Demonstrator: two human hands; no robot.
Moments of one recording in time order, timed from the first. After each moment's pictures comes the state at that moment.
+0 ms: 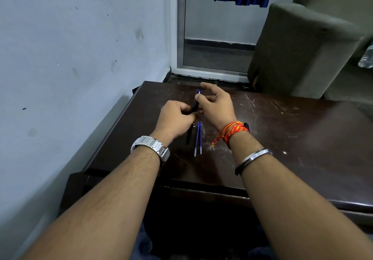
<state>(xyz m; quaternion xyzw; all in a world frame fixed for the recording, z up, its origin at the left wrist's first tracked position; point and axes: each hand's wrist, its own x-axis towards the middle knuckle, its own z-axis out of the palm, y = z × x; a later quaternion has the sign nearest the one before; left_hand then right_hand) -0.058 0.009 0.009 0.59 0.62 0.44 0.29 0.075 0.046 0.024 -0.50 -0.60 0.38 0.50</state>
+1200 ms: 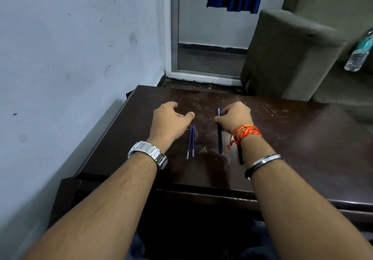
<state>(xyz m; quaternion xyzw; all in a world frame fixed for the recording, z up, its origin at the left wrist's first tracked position) -0.044 0.002 0.017 0.56 0.67 0.44 0.21 0.138 0.041 0.038 -0.71 -0.62 0.20 0.26</state>
